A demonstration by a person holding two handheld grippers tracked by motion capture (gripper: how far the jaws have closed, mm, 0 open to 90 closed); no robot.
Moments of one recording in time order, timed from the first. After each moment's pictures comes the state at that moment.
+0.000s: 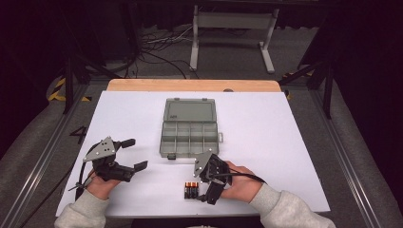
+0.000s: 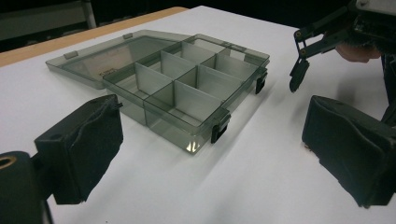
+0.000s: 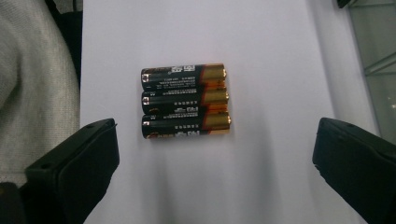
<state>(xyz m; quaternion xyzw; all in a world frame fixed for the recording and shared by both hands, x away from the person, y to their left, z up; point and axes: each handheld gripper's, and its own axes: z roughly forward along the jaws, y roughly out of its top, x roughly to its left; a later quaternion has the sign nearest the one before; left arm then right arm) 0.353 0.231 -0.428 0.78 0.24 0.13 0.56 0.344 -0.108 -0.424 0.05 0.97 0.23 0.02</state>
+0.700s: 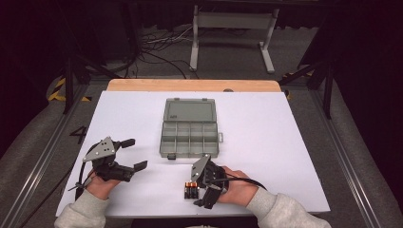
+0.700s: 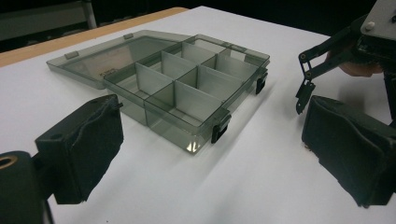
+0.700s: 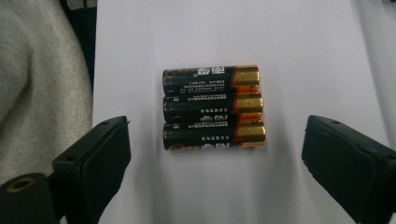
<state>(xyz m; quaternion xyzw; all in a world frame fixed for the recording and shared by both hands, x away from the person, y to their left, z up) 0.353 0.231 -0.428 0.78 0.24 0.13 0.56 0.336 -0.100 -0.437 0.04 0.97 0.23 0.00</state>
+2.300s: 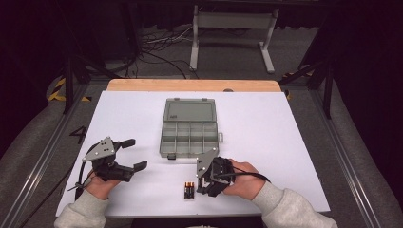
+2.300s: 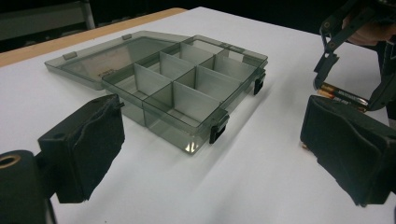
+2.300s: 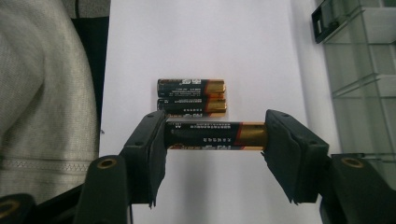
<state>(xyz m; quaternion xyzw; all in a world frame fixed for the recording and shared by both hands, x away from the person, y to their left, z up) 0.353 0.232 -0.428 0.78 0.24 0.13 0.56 0.338 -0.114 -0.394 0.01 0.97 0.25 0.04</state>
